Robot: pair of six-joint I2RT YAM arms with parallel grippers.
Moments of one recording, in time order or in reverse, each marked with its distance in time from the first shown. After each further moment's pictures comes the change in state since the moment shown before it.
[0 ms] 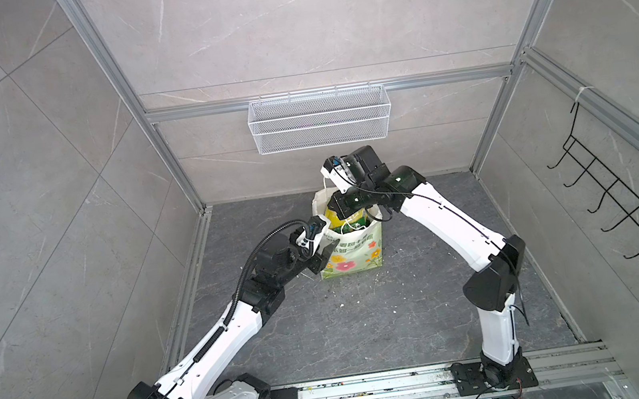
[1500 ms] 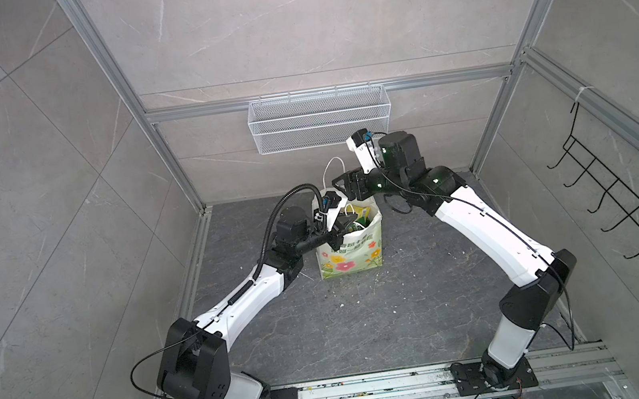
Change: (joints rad) left arm -0.003 0.301 0.185 0.196 0.246 -0.163; right arm -0.063 -0.231 -0.185 0.255 0.042 0.072
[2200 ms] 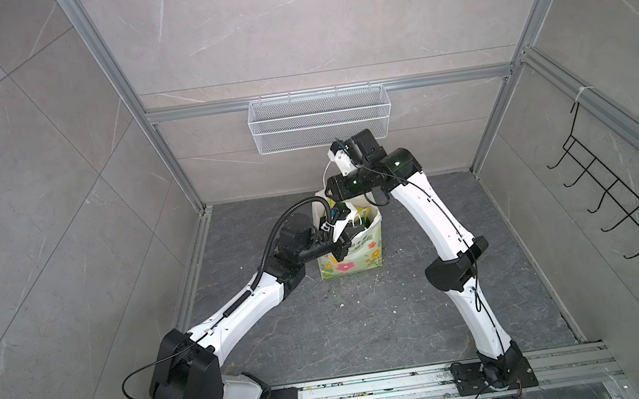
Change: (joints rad) left arm -0.056 -0.070 -0.039 -0.061 0.009 0.103; right arm 0.014 0.655 0.961 -0.723 0.046 0.039
